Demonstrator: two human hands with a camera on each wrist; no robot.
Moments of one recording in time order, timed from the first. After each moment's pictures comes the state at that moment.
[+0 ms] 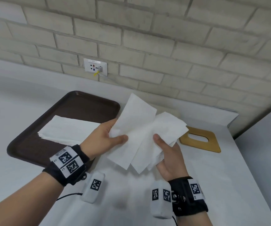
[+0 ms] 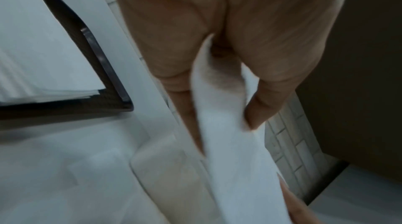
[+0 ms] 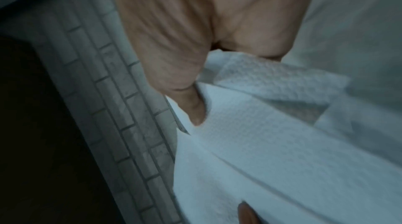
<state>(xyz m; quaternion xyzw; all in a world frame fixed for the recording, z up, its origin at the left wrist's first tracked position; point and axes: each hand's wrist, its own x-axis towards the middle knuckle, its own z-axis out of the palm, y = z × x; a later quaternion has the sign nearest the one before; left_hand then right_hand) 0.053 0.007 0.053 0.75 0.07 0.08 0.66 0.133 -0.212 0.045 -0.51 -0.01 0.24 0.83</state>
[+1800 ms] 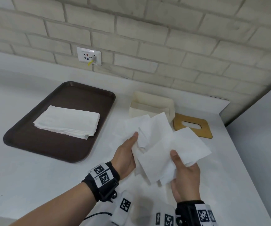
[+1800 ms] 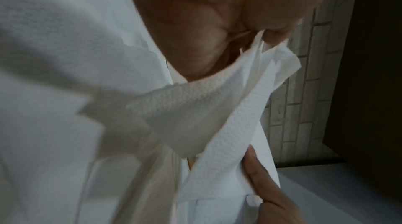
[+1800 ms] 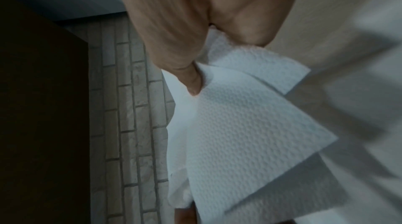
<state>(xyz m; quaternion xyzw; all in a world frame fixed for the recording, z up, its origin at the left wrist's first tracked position) 0.046 -0.109 0.004 0.35 0.15 -0.02 0.92 0.072 -0.286 0.016 -0.60 0.13 0.06 0.79</state>
